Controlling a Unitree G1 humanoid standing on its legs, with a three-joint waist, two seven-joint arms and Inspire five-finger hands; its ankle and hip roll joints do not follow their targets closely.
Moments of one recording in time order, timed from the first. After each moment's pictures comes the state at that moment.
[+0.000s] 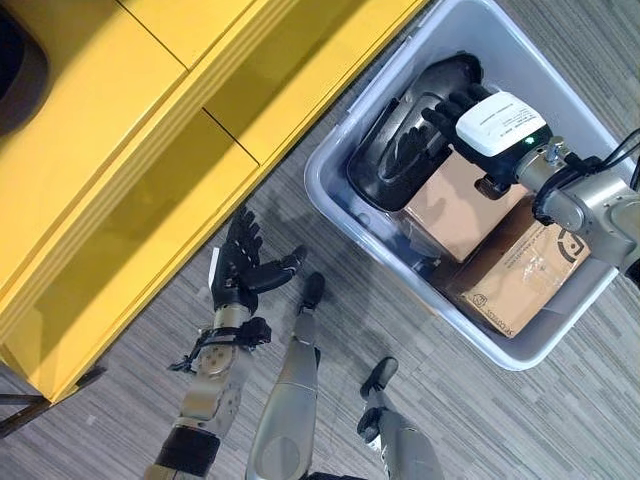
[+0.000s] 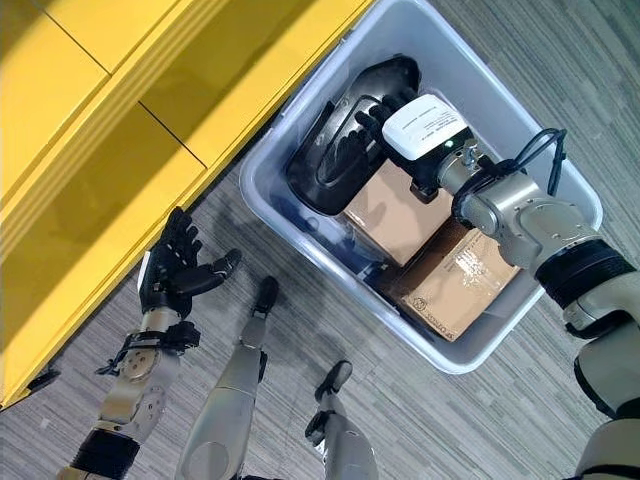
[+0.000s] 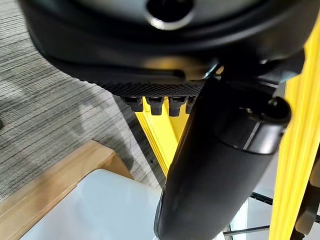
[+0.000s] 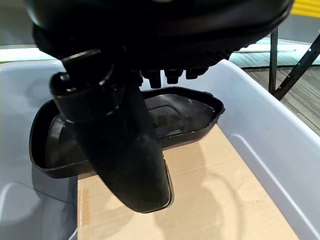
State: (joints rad) left arm -0.14 0.36 -0.17 0.11 -0.55 -0.23 0.24; right arm -1.19 -1.07 0.97 0.51 -0.56 -0.14 -0.13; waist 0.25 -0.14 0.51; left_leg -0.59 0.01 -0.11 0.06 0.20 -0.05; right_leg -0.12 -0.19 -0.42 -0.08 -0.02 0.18
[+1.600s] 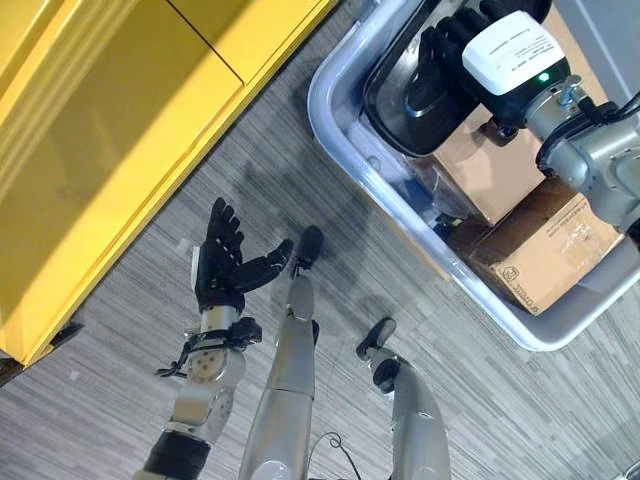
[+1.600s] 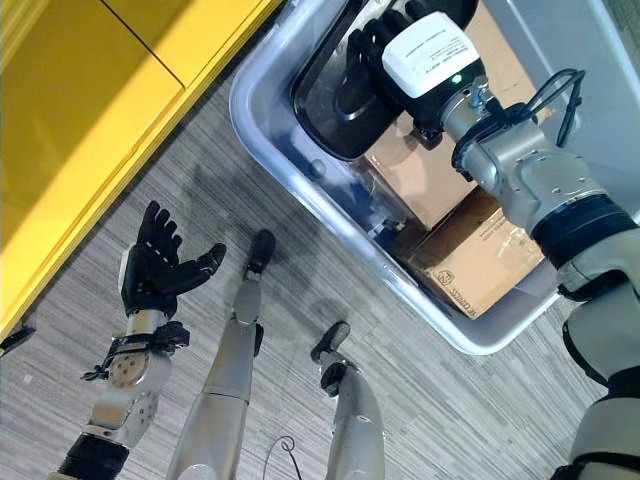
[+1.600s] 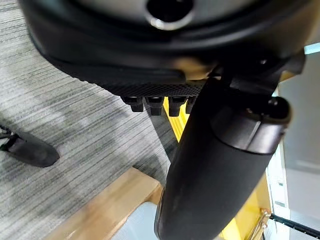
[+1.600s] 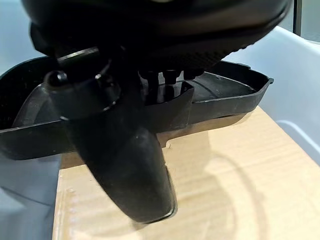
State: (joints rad) left arm -0.10 0.42 -0.17 0.06 -0.55 -0.29 0.34; right arm -1.39 -1.00 1.04 0.64 -0.55 -0.10 -0.24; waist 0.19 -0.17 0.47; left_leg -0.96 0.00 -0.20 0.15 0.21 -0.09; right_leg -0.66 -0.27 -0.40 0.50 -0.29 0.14
